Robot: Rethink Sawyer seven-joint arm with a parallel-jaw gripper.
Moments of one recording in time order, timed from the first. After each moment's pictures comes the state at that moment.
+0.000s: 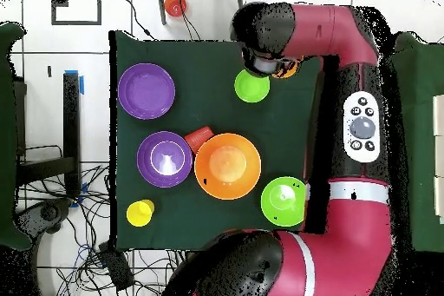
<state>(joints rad) -0.44 -0.43 0.40 0.86 -0.54 1.21 1.93</state>
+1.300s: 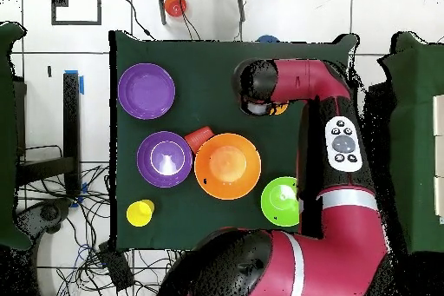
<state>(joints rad) -0.42 -0.42 0.25 1.12 -0.49 0.97 1.93</state>
